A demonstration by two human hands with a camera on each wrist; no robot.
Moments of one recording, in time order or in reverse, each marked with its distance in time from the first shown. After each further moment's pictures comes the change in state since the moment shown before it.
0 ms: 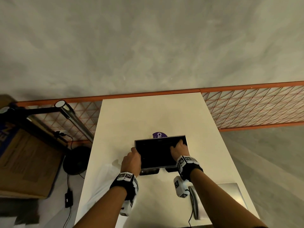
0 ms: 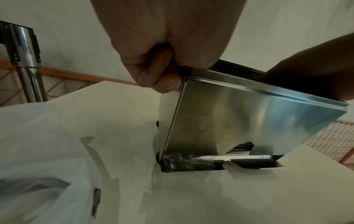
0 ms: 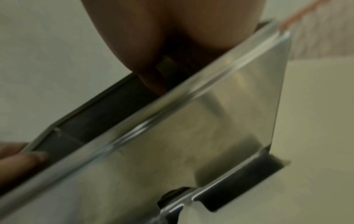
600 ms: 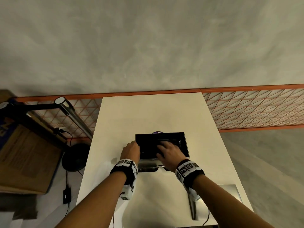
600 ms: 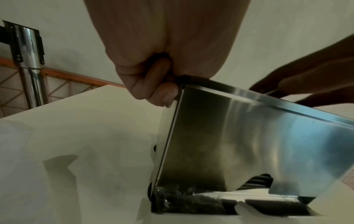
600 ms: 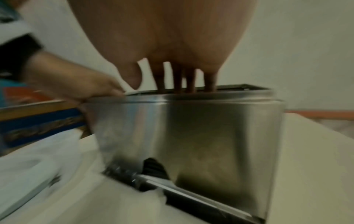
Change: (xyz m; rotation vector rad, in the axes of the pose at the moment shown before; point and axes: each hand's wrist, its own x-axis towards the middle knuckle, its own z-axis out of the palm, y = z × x) left_hand 0.036 0.003 -0.013 -0.094 -0.048 -0.049; right_hand -0.028 0.000 0.007 -0.543 -0.039 -0.748
